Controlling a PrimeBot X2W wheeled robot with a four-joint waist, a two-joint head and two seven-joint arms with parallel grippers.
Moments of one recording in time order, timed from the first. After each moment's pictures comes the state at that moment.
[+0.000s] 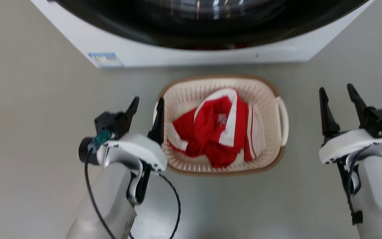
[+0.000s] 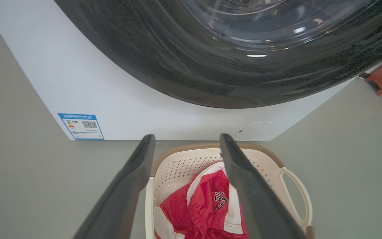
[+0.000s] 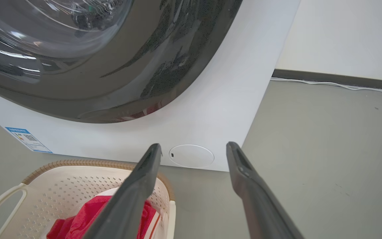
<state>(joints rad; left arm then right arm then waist) -0.52 0.04 -0.34 0.55 -0.44 0.05 -0.26 -0.48 -0.16 -0.09 0.56 0.01 0.12 -0.25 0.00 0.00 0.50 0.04</state>
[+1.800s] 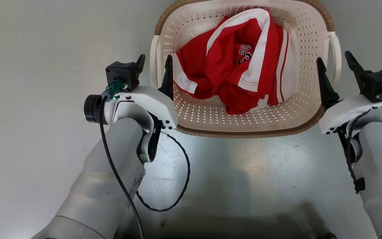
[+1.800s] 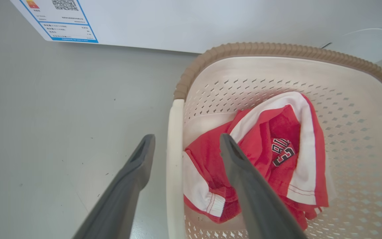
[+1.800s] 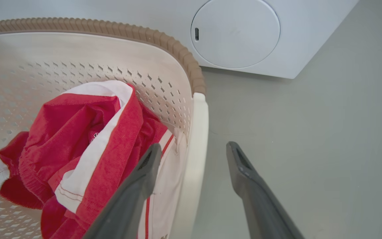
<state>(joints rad) -0.82 0.03 -0.54 0.74 -0.62 0.17 -0.26 -0.70 -0.21 0.02 0.74 0.03 0.12 -0.25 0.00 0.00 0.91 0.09</state>
